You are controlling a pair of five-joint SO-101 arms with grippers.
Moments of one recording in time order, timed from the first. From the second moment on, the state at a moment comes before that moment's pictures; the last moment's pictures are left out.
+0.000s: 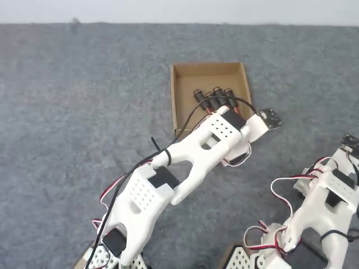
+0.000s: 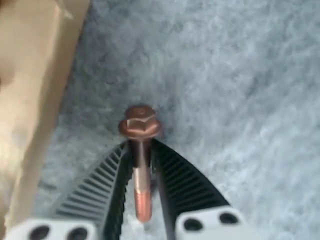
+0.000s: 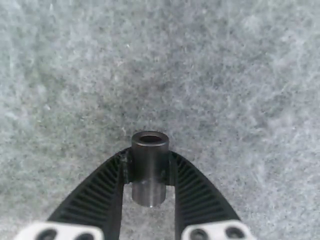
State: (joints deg) left arm 39.6 42.3 -20.0 82.1 -11.0; right arm 36.1 -24.8 61.4 47.9 4.2
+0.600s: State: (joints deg) left arm 39.6 13.1 11.6 74.2 -10.9; right arm 36.1 -24.8 61.4 47.9 4.2
